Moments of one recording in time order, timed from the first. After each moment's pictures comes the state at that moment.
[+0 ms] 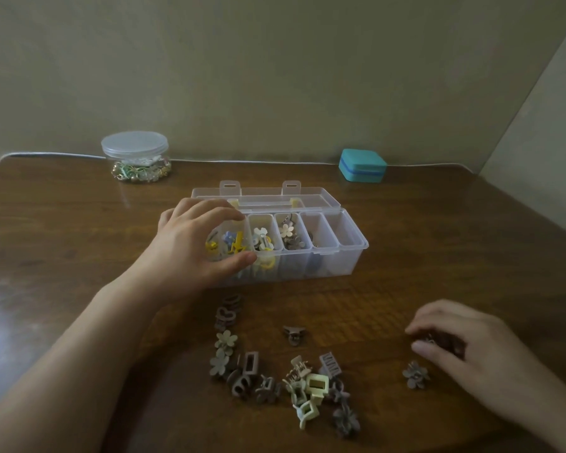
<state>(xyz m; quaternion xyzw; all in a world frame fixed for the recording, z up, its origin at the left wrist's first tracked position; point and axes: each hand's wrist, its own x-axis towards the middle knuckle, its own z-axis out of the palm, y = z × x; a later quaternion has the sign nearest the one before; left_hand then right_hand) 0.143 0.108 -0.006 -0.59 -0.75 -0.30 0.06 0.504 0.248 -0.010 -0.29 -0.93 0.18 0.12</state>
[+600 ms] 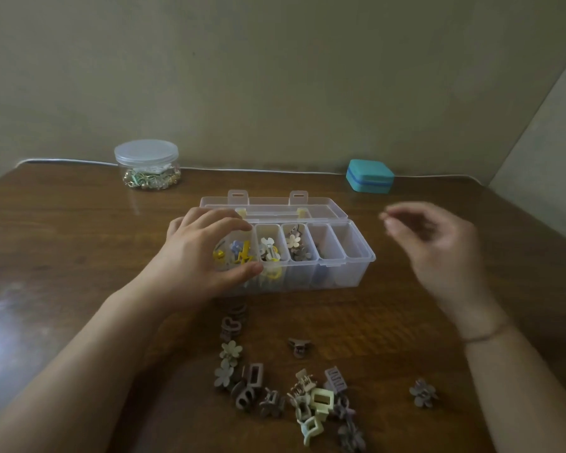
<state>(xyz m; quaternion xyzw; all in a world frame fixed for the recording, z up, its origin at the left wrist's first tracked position) 0.144 0.107 -0.005 -0.59 -0.75 -0.30 0.07 0.401 0.280 0.031 -0.27 -0.79 0.29 0.46</state>
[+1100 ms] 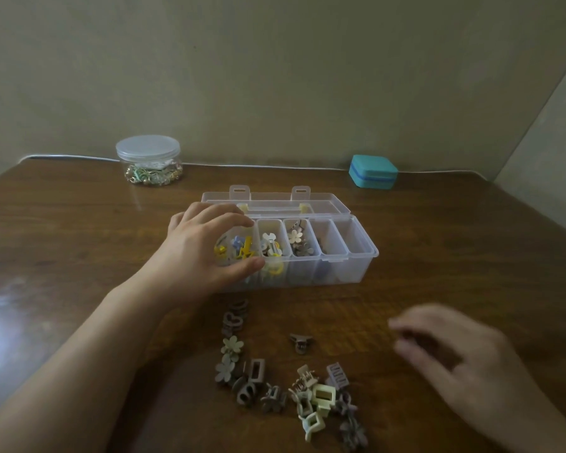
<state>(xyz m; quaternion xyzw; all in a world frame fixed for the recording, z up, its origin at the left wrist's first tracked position) 0.143 0.107 -0.005 -0.59 -0.75 -0.30 0.06 0.472 0.228 -0.009 -0.16 -0.93 0.16 0.29</state>
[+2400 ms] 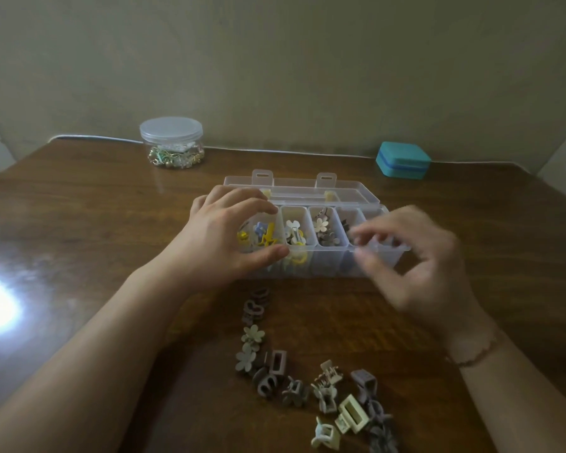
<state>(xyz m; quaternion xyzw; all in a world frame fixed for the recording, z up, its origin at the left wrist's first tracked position) 0.143 0.106 -0.004 -0.59 -0.75 -0.29 0.06 0.370 0.249 0.010 -0.06 -0.90 0.20 0.38</state>
